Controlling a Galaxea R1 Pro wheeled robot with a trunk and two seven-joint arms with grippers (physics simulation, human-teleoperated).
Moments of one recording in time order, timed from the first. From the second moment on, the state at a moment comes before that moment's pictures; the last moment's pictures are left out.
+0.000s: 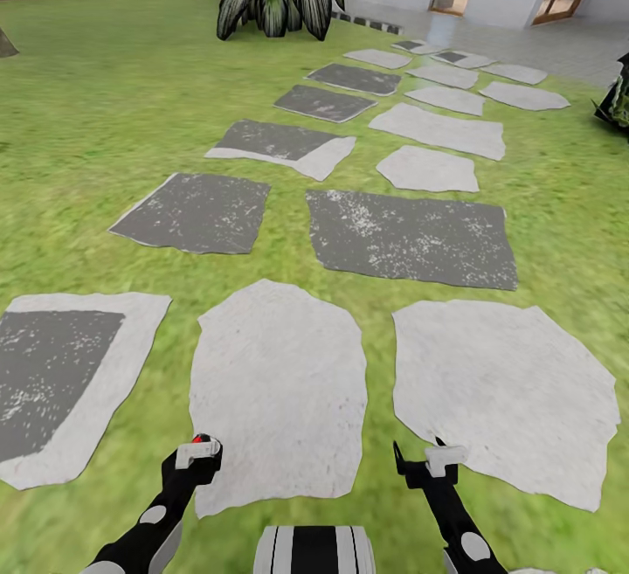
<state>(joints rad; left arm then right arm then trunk) -0.53 0.04 0.03 -0.30 0.03 -0.36 0.01 -0.31 -0.01 -0.01 -0.67 0.09 -0.43 0.00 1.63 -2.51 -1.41</state>
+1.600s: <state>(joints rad) -0.53 0.04 0.03 -0.30 0.03 -0.37 0.01 -0.31 -0.01 -0.01 -0.67 0.09 -0.43 0.00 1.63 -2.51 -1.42</state>
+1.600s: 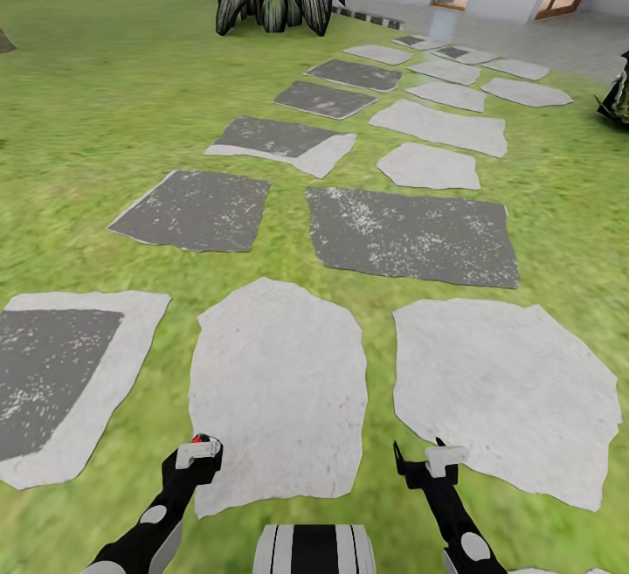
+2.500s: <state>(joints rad) -0.53 0.04 0.03 -0.30 0.03 -0.37 0.01 -0.31 -0.01 -0.01 -0.67 0.09 -0.43 0.00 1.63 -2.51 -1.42</state>
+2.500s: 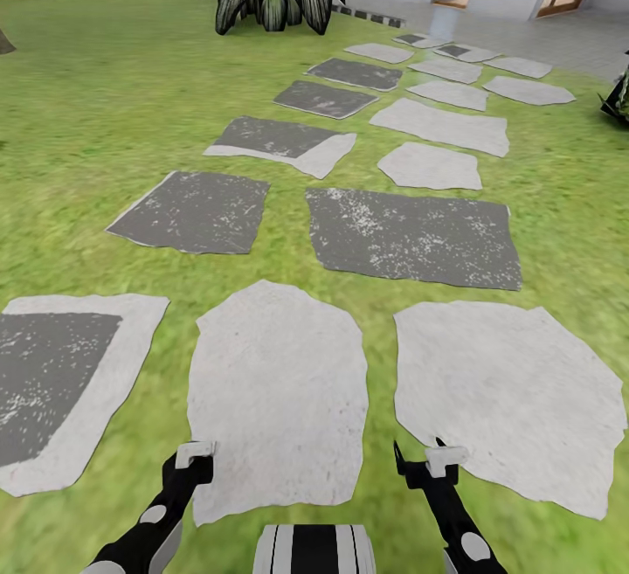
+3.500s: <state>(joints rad) -0.53 0.04 0.02 -0.30 0.03 -0.36 0.01 -0.31 0.00 -0.01 -0.67 0.09 -0.43 0.00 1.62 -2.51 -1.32</state>
